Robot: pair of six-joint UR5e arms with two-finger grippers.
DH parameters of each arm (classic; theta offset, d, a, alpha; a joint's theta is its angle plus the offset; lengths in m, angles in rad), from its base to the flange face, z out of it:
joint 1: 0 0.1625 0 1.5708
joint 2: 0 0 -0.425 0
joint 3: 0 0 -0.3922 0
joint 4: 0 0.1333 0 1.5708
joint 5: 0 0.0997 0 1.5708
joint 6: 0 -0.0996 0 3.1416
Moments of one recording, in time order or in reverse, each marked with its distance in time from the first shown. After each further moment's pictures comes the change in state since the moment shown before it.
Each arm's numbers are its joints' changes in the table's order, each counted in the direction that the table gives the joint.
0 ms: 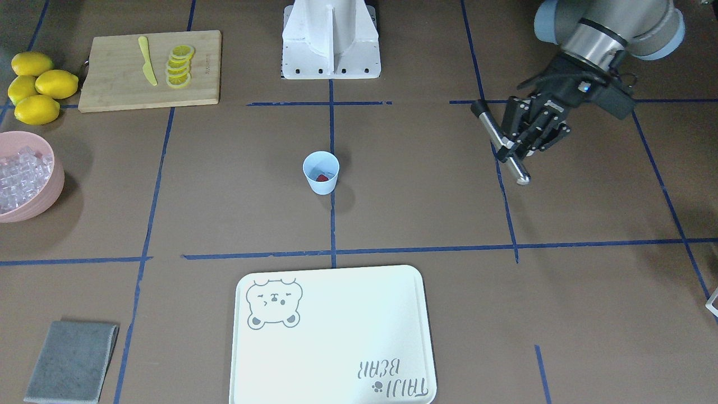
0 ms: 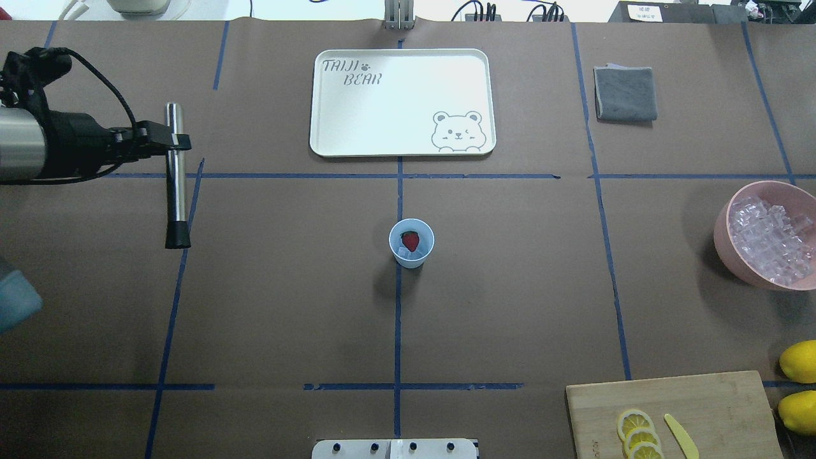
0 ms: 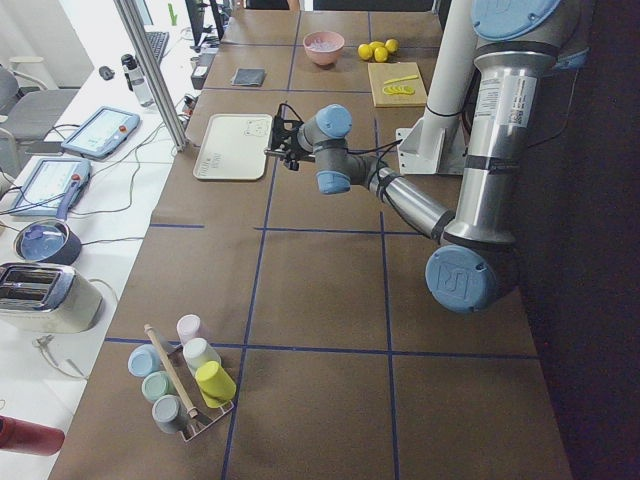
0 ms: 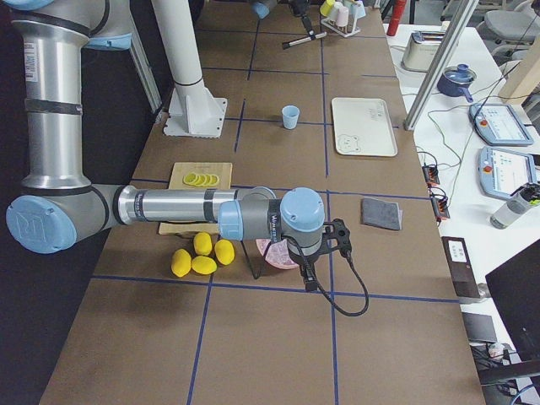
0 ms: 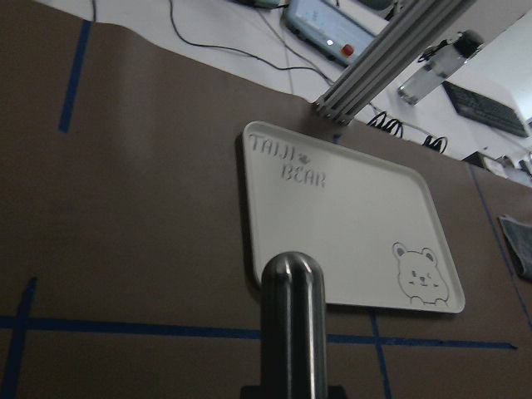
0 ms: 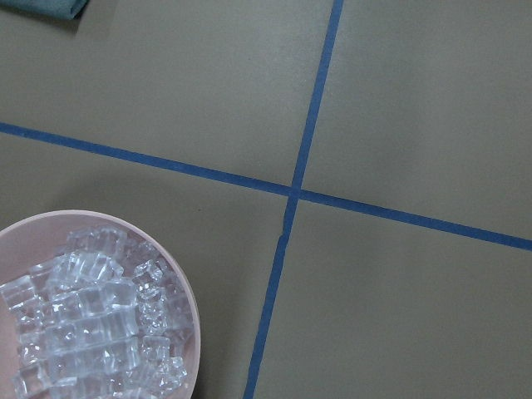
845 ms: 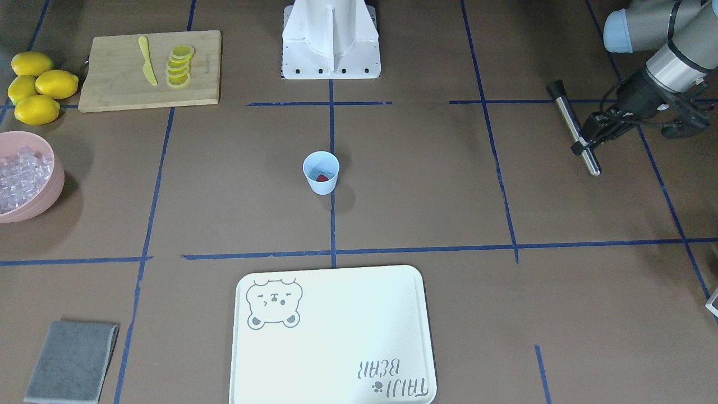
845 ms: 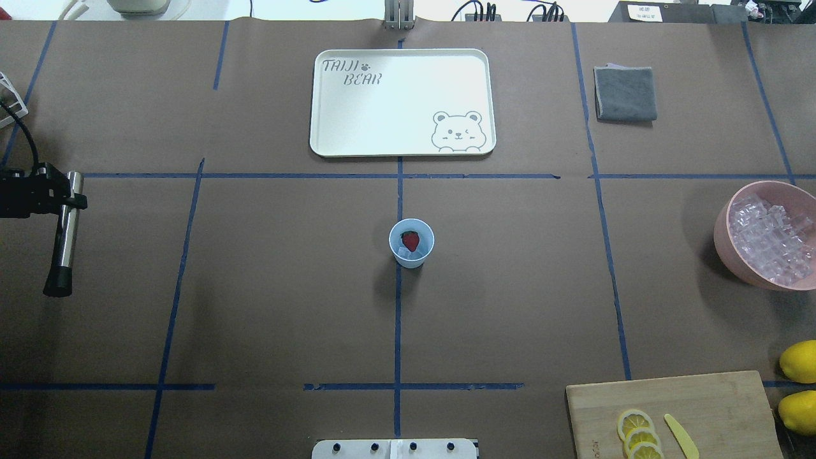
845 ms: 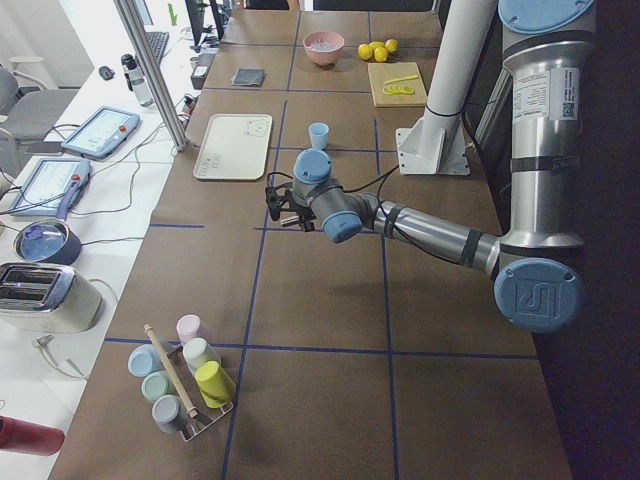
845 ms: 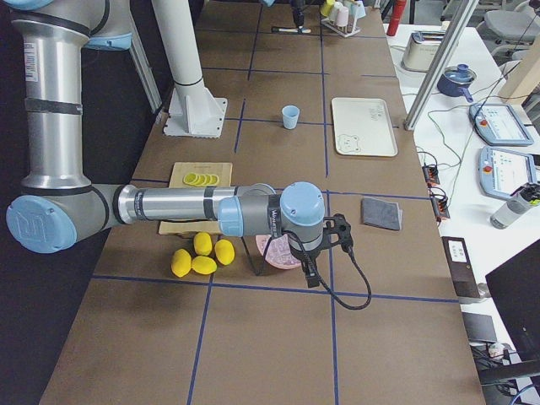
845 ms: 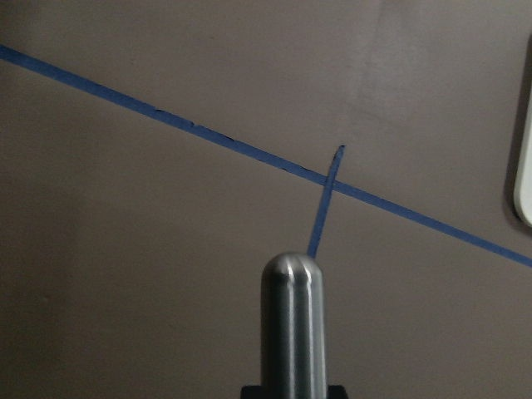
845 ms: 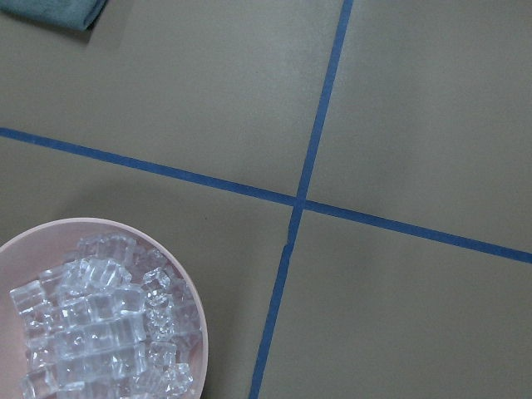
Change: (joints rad) left arm -0.133 0.172 0.099 0.131 -0.282 -0.142; right arm 0.001 0.001 0.022 0.003 -0.002 -0.001
